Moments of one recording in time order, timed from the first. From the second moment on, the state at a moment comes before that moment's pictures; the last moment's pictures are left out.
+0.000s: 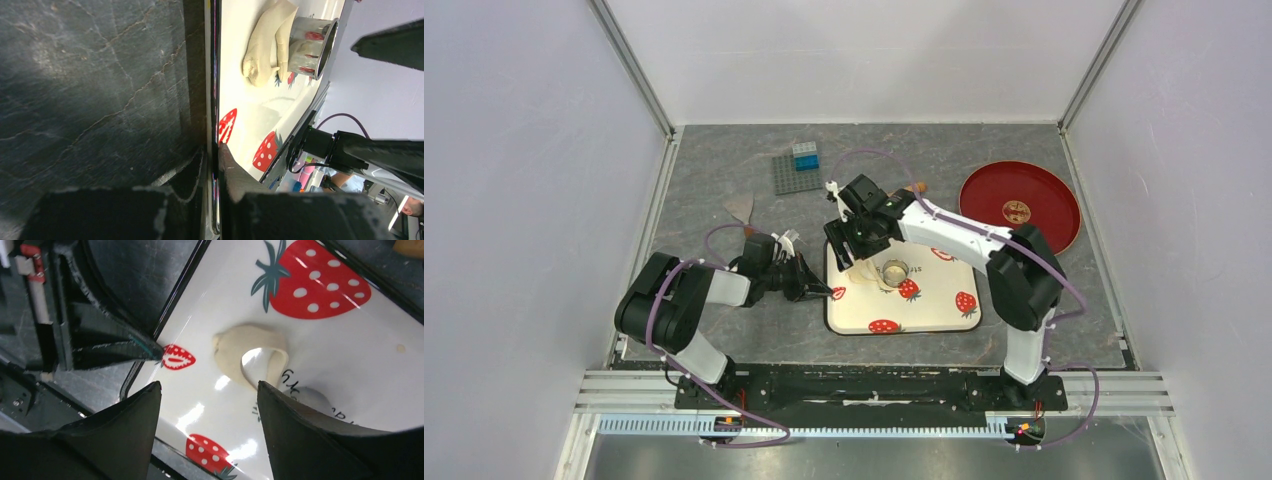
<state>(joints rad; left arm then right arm) -0.32 1.60 0.42 0.38 0.69 -0.76 0.79 1.86 1.46 -0.66 -0.15 0.26</state>
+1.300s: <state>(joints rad) -0.32 1.61 0.41 0.38 0.69 -0.76 0.84 2.03 1.49 -0.68 0.03 0.20</state>
